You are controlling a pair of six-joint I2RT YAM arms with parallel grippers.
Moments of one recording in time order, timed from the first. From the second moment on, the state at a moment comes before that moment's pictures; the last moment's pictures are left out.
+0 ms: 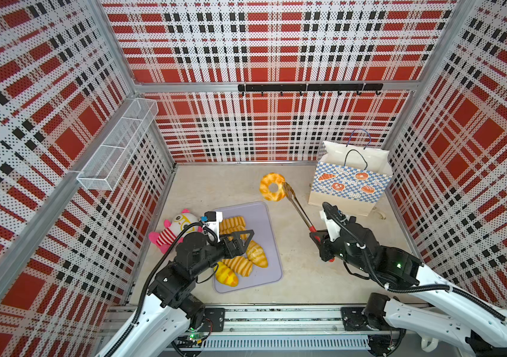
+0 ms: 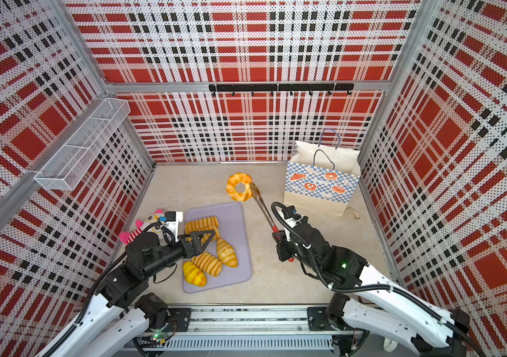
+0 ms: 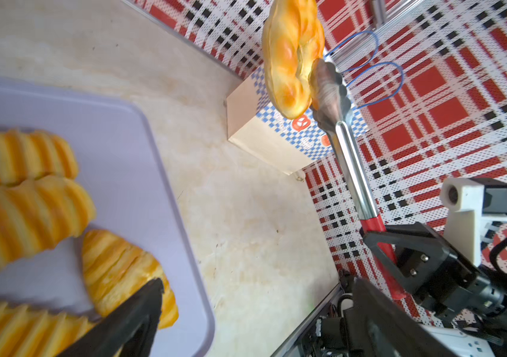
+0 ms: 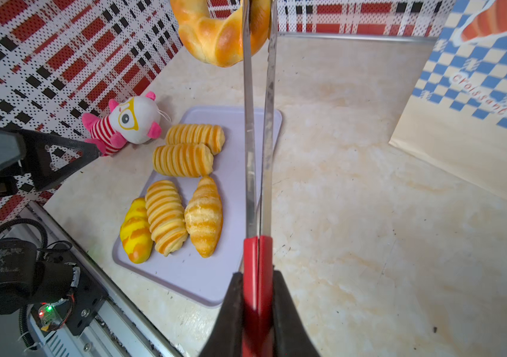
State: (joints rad) left arm -0.56 0.55 0.57 -0.28 0.23 -0.80; right arm 0.95 0.79 0.87 -0.60 0.26 0.42
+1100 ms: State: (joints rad) left arm -0.76 0.99 0.53 0.51 0.15 -0.53; right arm 0.73 0.79 1.09 -0.40 0.75 0.10
